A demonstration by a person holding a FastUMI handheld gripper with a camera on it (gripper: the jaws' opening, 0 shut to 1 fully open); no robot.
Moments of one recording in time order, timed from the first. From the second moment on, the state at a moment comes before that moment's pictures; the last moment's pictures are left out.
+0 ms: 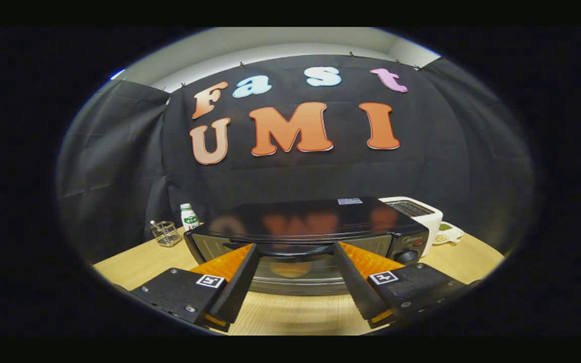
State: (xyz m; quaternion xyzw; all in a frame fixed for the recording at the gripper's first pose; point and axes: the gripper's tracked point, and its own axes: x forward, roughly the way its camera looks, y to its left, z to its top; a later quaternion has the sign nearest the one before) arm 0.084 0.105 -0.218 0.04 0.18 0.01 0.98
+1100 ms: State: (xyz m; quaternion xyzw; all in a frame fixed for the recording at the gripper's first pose) arm -0.047 0.046 -0.018 0.02 0.02 0.01 1.00
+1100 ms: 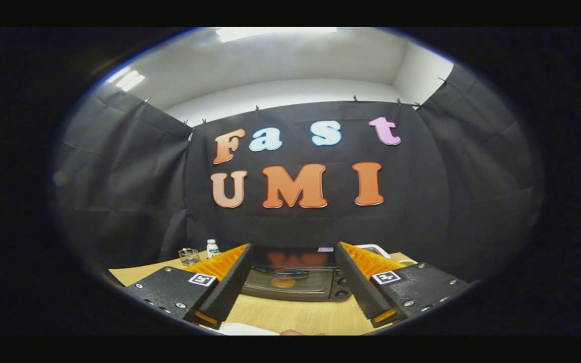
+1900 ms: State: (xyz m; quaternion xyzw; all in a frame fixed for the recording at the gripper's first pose) arm -0.066 0.044 0.013 0.01 0.00 0.02 1.00
